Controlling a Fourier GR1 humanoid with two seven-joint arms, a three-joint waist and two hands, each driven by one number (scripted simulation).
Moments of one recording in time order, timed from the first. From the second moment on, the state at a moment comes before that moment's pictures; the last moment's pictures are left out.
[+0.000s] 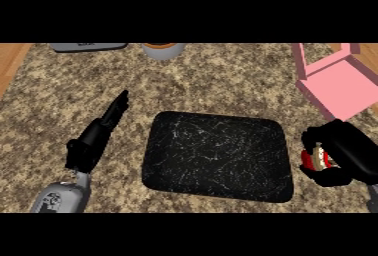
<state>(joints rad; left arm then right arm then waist) -0.16 0.19 -0.14 -1.54 -0.04 -0.05 0.07 -0.14 -0.73 0.33 -1.55 0.77 -0.08 -0.21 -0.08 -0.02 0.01</state>
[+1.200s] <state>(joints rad) -0.18 0.17 -0.16 -1.54 -0.05 -0.10 0.07 0.02 -1.26 -0.40 -1.00 -0.03 0.23 -0.98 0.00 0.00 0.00</state>
